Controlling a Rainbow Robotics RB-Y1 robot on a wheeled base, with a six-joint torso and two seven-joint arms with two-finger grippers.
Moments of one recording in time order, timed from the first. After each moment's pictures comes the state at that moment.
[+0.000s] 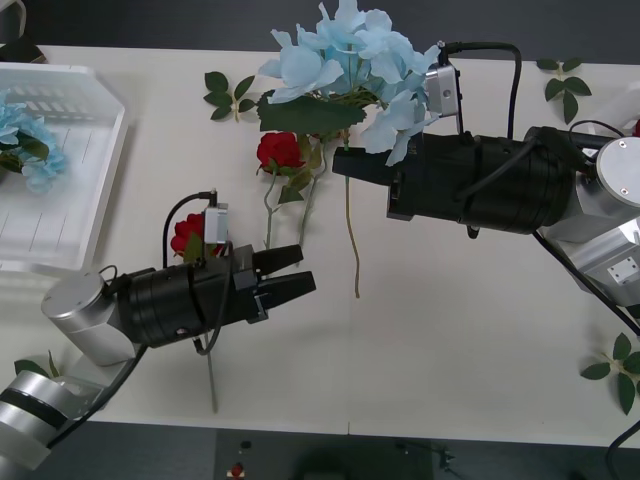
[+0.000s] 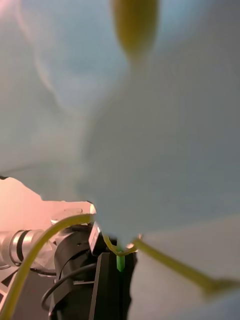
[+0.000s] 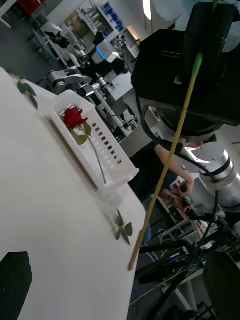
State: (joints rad) right arm -0.41 -0.59 0.28 -1.73 -2.07 0.92 2.46; left arm -0.15 0.45 -0.34 -1.50 2.24 1.00 -2.74
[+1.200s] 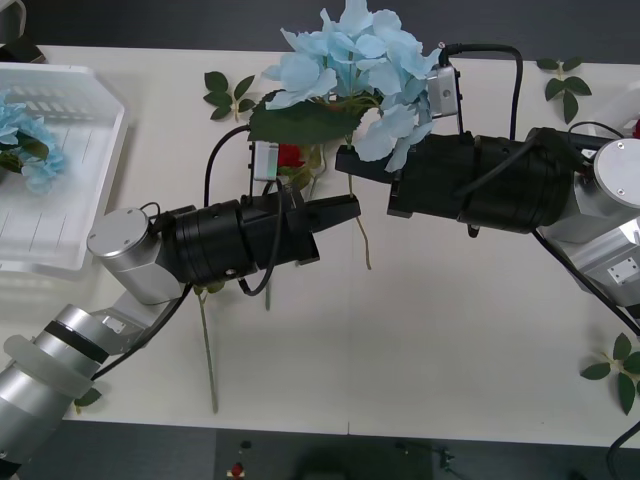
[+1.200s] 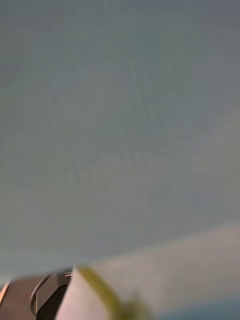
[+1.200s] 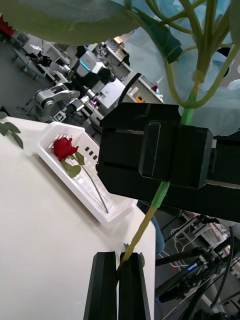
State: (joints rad) right arm -0.41 -0.59 0.28 -1.71 -2.05 0.90 2.45; left arm -0.36 0.41 -0.41 -1.50 2.21 0.86 -2.74
